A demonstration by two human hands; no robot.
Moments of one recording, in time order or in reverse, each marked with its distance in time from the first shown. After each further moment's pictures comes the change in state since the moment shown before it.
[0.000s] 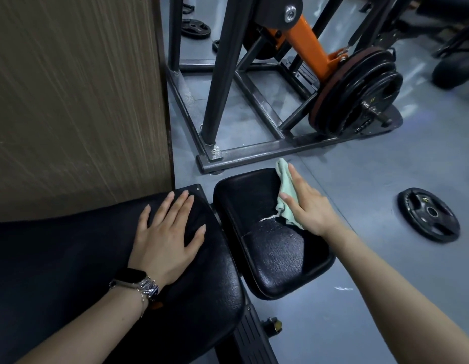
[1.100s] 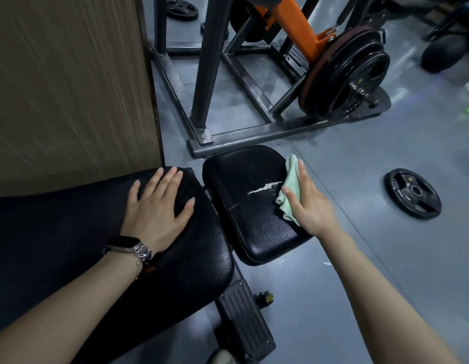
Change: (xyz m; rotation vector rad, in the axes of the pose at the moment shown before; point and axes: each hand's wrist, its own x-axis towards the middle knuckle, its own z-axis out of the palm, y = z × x) left_hand 0.000 0.002 -0.001 0.022 -0.018 -0.002; right_hand -0.060 0.007 0.013 0.071 0.108 0.192
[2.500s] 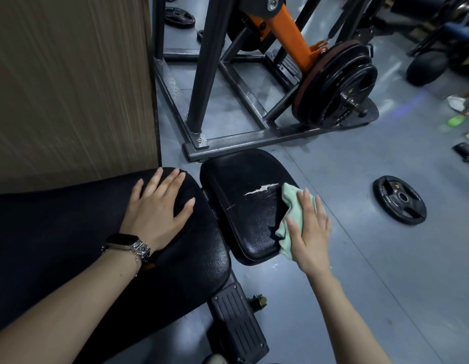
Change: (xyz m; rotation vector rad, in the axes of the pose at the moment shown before) left_hand 0.000 -0.002 0.001 -0.038 0.010 0.042; right_hand -0.064 -0.003 0.027 0.188 0.298 -0.017
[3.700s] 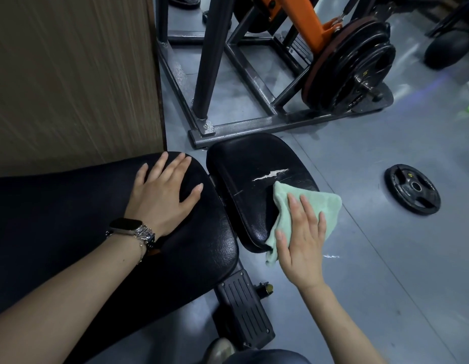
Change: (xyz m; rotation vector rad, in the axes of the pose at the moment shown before) left_hand 0.000 -0.001 0.000 0.003 -0.008 0.002; right_hand -0.038 -0.012 0.025 -0.187 0.024 -0.260
